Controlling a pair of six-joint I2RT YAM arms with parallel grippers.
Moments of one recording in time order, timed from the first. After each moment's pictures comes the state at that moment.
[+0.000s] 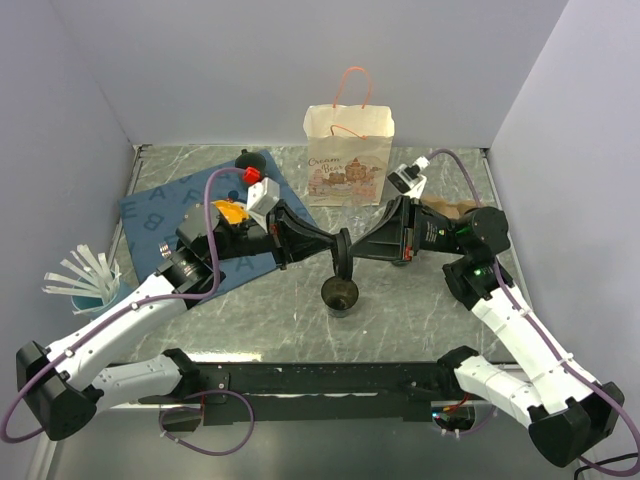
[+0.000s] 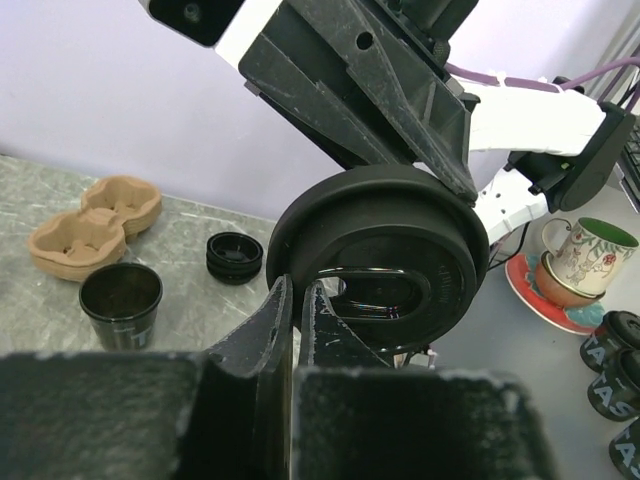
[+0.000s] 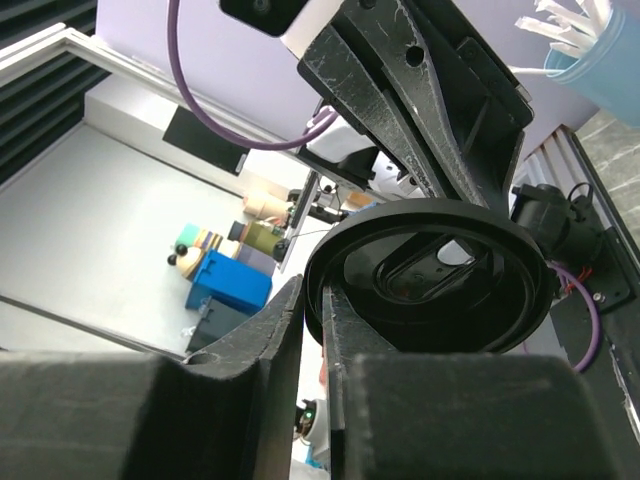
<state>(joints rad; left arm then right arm) -0.75 1.05 0.96 0.34 0.70 -0.40 0.45 0.91 0.89 0.45 -1.06 1.49</state>
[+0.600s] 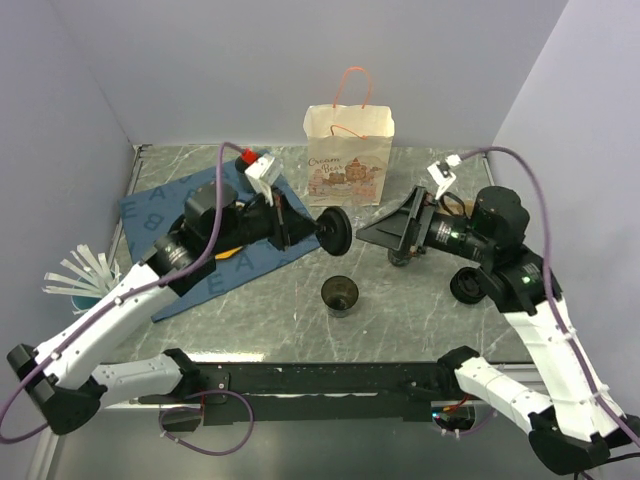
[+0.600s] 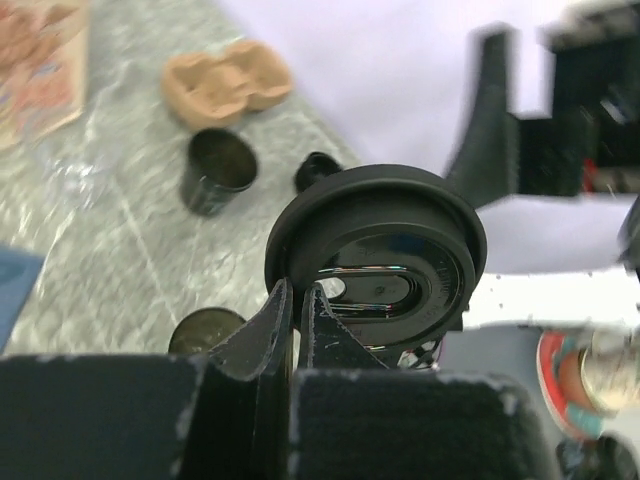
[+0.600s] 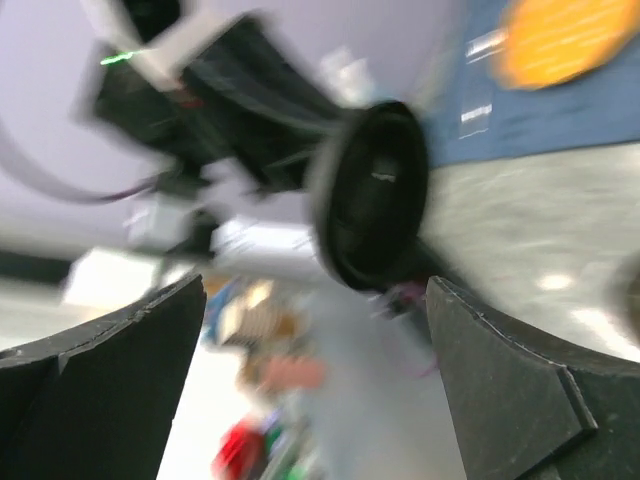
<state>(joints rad) -0.75 1.07 1.16 -0.21 0.35 -0.49 0.42 0.87 1.21 -0.49 -0.71 0.93</state>
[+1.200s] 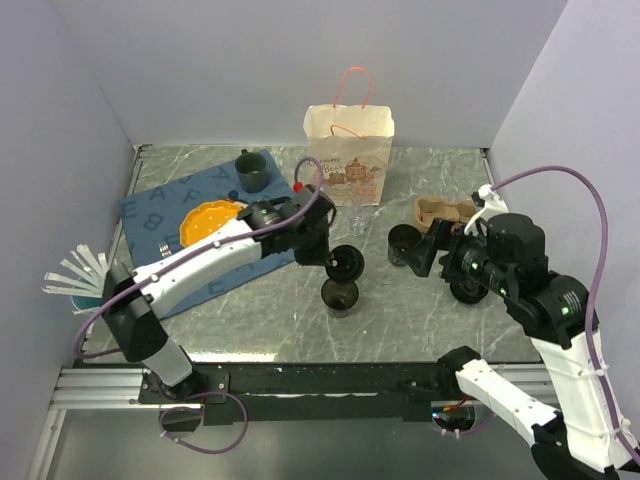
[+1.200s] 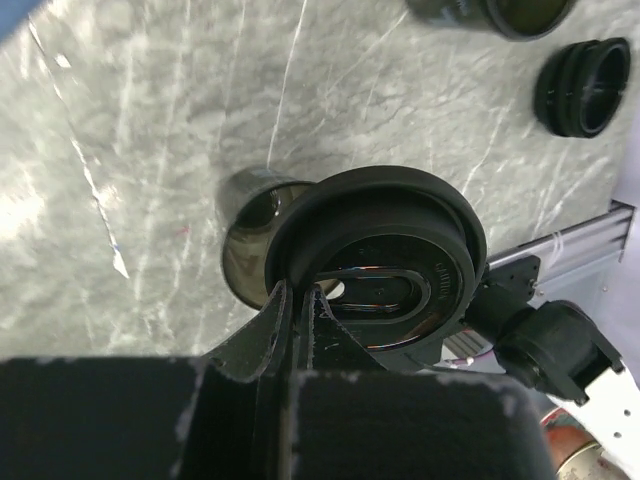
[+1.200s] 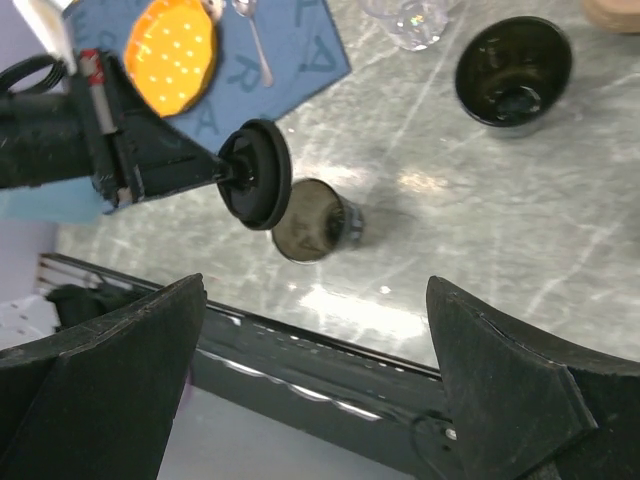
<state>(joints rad) -0.88 1.58 1.50 -0.85 -0.01 -0.88 0.42 0.80 1.35 -1.12 -0.05 0.53</state>
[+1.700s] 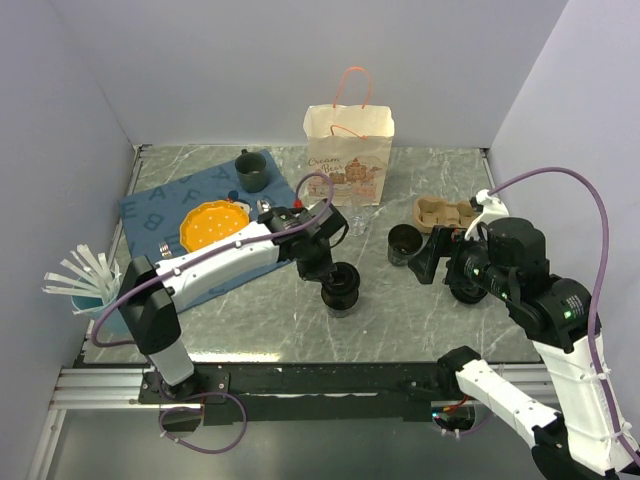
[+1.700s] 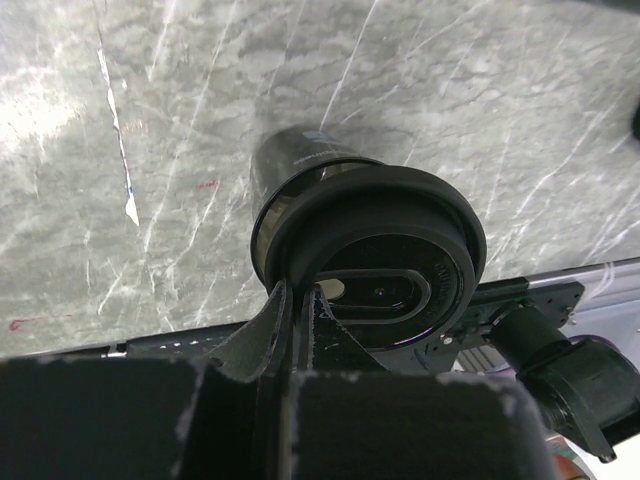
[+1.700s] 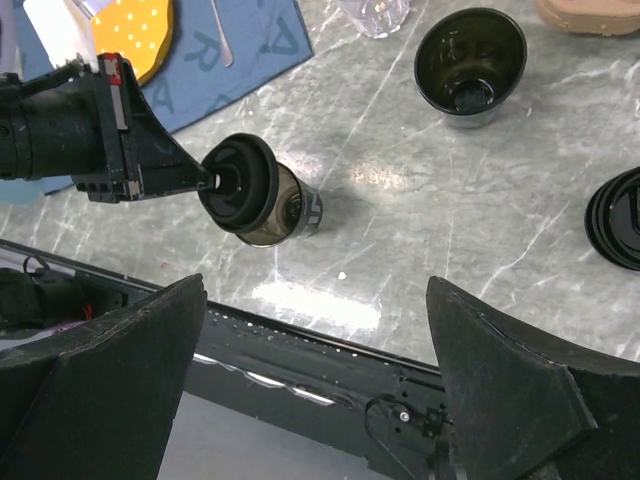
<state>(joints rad) -0.94 1.68 1.52 -0.97 -0.07 -1.05 0.42 0.77 1.35 -1.18 -0.02 0.43</state>
